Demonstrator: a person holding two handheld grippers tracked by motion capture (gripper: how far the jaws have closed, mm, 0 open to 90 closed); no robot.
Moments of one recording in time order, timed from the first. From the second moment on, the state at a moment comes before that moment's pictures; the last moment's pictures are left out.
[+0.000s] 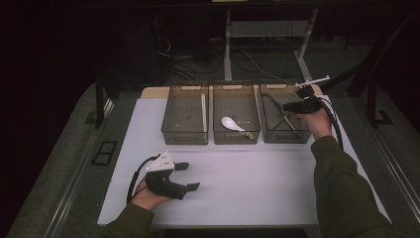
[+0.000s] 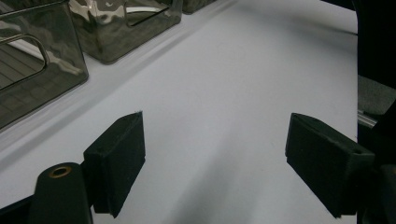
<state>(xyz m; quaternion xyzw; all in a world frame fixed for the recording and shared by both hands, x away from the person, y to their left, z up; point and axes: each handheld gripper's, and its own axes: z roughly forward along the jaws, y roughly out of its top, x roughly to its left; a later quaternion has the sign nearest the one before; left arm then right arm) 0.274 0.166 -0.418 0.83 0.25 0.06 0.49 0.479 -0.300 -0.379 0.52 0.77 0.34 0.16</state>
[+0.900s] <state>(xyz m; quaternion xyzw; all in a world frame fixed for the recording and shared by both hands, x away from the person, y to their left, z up) 0.275 0.166 -0.424 0.83 0.26 0.07 0.49 0.372 -0.304 -0.375 0.44 0.76 0.45 0.16</state>
